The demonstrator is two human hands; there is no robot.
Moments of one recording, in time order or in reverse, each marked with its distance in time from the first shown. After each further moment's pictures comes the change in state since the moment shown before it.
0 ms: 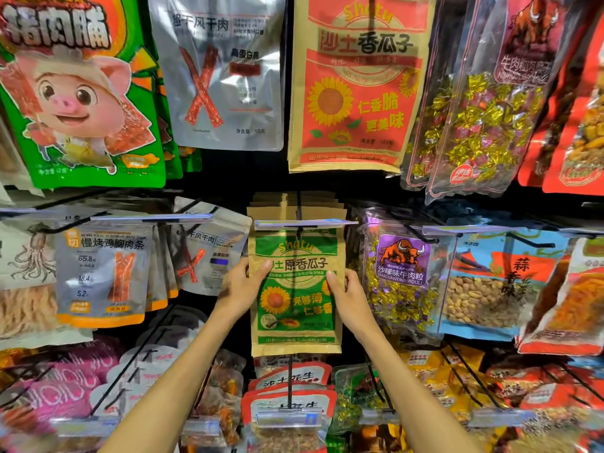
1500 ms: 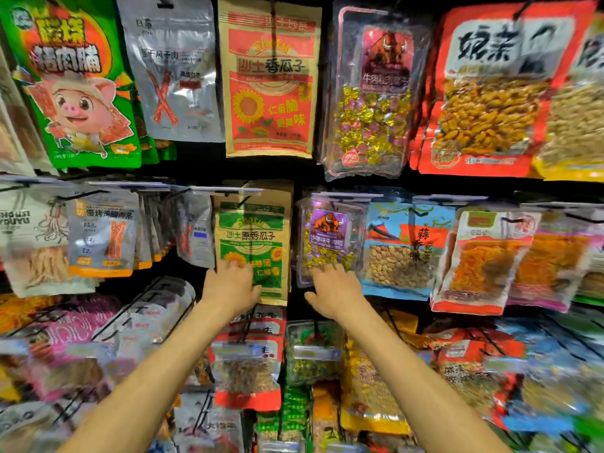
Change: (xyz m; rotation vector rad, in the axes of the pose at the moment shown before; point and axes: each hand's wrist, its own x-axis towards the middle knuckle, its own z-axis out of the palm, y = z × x) left_hand -0.153 0.117 0.038 1.255 -0.199 0.090; right_hand -0.108 -0.055 -0.111 -1.291 -0.282 -0.221
